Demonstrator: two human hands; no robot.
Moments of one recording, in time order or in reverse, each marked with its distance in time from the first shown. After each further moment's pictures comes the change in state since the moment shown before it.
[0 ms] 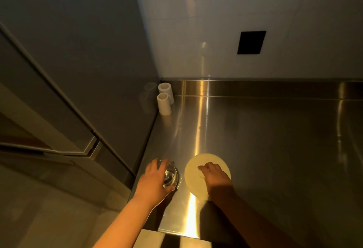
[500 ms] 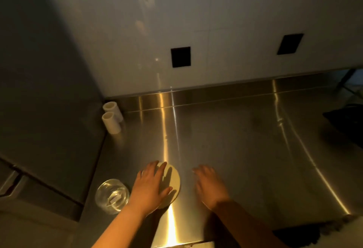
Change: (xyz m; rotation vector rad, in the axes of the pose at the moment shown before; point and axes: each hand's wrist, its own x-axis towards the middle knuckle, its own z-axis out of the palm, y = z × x) left_hand 0.016 0.121 0.015 0.076 0.010 0.333; right_hand -0.090 0.102 -0.024 0.166 0.260 0.181
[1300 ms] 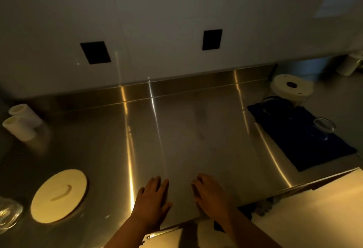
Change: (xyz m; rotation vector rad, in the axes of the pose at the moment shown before) left_hand 0.042 0.272 0.109 0.036 -0.231 0.100; right_hand -0.118 0.263 -0.059 -0.070 -0.153 0.092
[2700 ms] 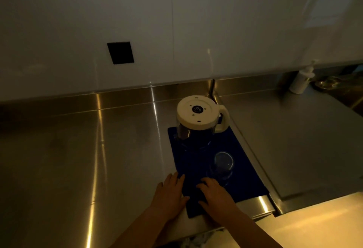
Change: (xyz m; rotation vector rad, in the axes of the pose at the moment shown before) left_hand 0.228 0.421 0.012 -0.044 -0.110 0.056; right_hand -0.036 0.426 -0.115 0.002 0.019 -0.080
